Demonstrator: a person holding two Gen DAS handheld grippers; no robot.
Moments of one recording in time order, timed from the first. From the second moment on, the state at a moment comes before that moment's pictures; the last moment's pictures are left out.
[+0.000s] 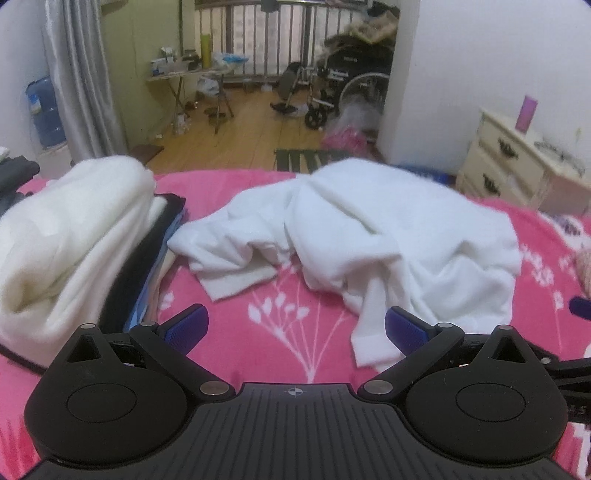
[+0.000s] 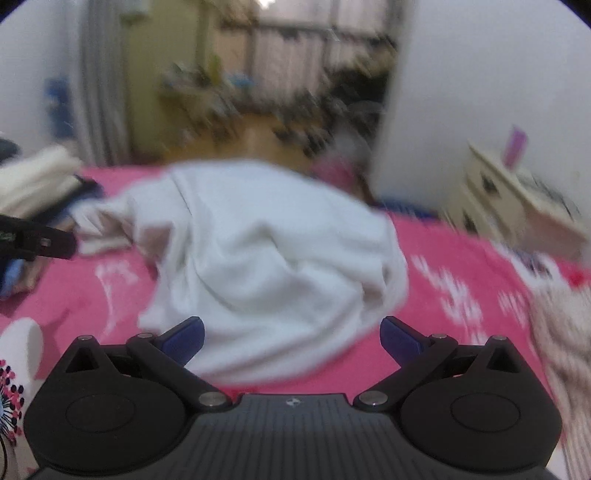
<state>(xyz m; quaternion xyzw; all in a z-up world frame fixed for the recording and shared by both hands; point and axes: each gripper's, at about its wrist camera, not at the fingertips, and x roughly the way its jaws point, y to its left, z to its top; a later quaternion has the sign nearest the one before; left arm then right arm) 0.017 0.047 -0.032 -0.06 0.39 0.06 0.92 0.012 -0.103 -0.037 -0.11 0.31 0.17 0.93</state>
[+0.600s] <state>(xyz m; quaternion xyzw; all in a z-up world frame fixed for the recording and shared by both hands) 0.022 0.095 -0.064 -0.15 0.46 0.14 0.87 0.091 0.030 -0.104 -0.38 0.17 0.36 0.83</state>
